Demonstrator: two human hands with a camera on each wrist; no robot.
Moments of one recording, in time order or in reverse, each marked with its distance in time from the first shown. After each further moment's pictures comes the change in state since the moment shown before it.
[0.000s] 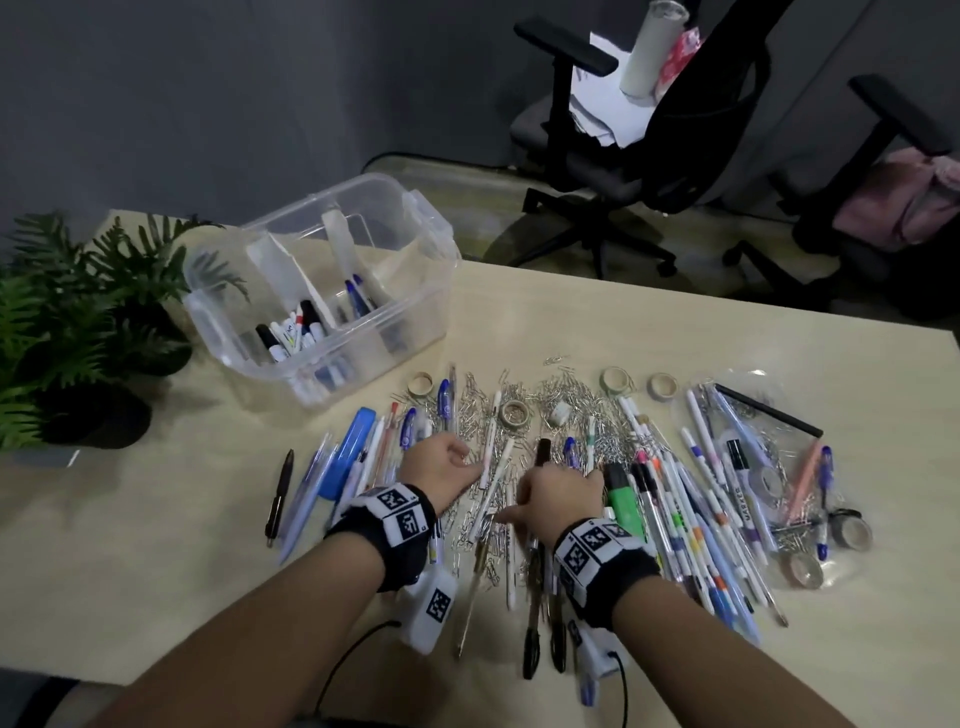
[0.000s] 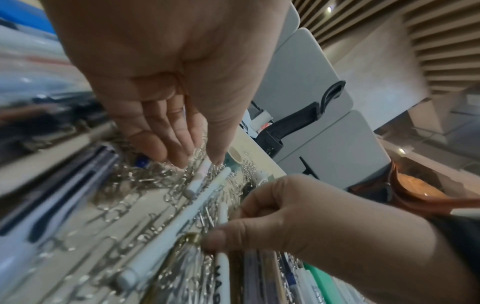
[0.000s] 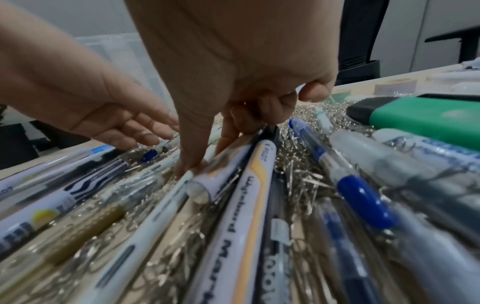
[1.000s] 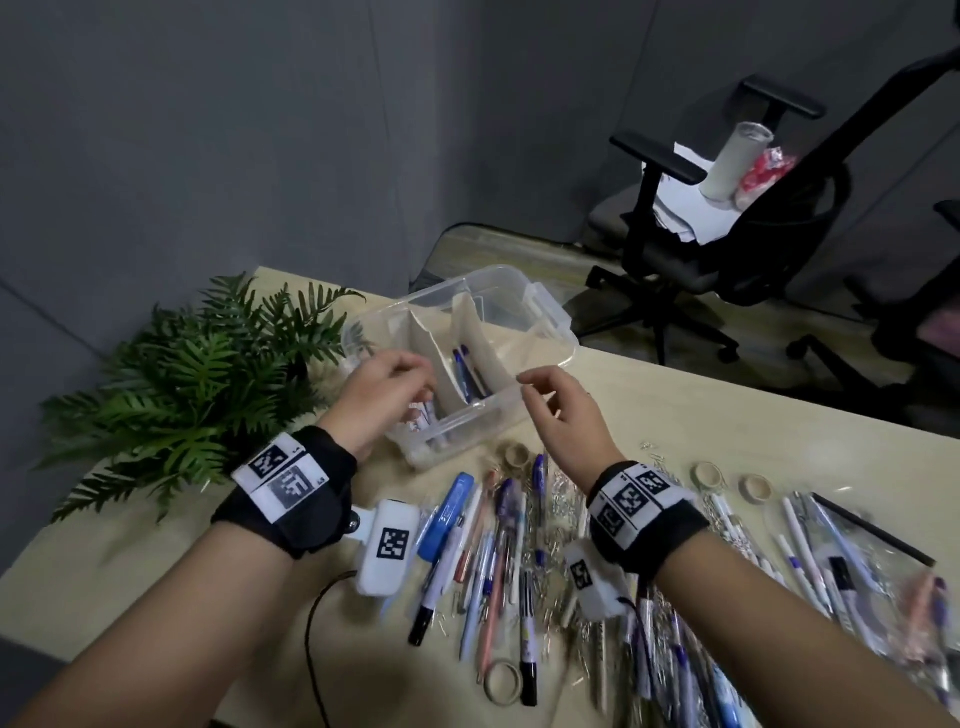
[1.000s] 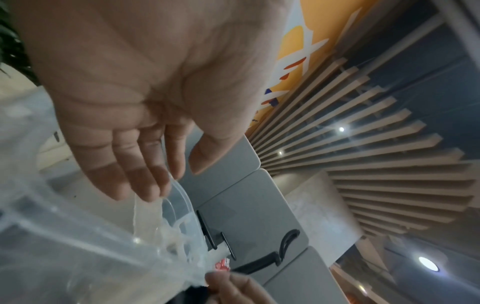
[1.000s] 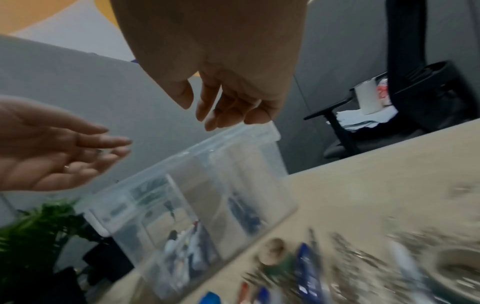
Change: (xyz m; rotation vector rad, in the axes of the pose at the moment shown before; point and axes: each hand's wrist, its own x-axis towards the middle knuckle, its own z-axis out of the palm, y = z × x) left_hand -0.002 0.020 -0.234 -0.562 0.185 0.075; right_hand 0.034 -0.132 -0.131 0.843 0.458 -0.537
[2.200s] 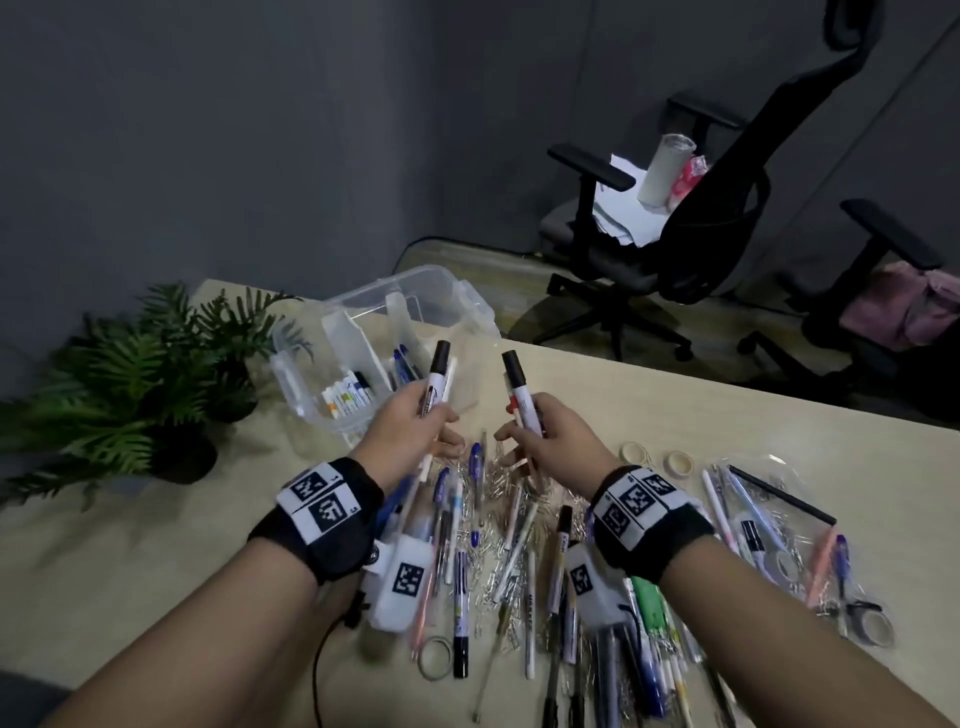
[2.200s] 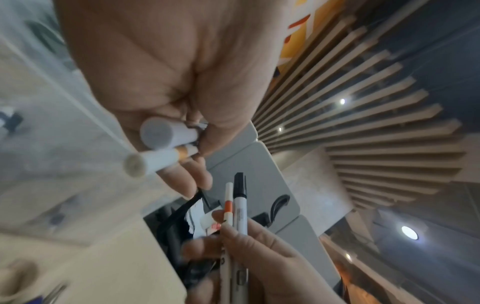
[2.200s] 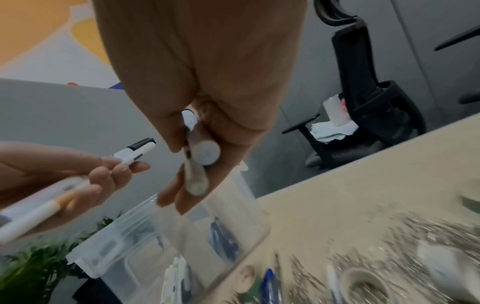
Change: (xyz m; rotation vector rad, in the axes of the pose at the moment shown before) left_hand -0.051 -0.004 0.099 -0.026 -0.131 0.057; right_hand -0.049 0.016 -0.075 0.158 -0.247 0.292
